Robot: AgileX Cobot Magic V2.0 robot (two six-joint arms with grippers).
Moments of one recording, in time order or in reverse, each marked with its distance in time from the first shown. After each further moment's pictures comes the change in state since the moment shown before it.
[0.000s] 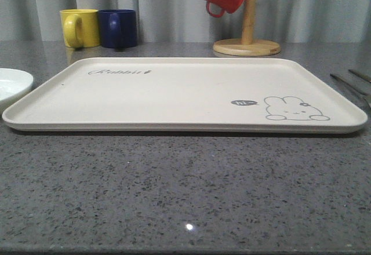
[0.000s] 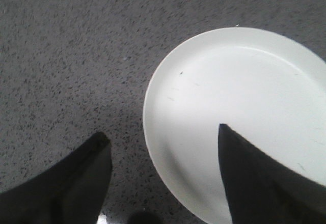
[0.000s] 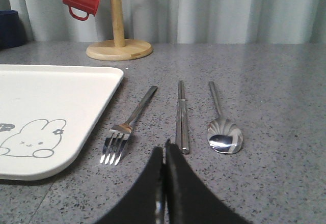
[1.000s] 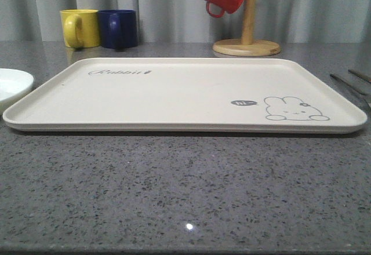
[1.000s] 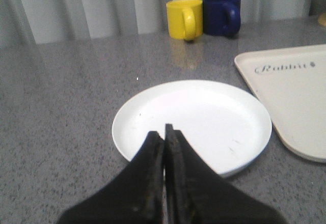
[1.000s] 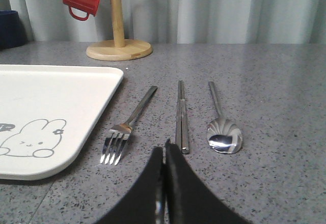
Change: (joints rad) left arm -0.140 -0.982 0.623 -0.057 -0.328 0.198; right arm 0.000 0.000 0.000 0.000 0.000 0.000
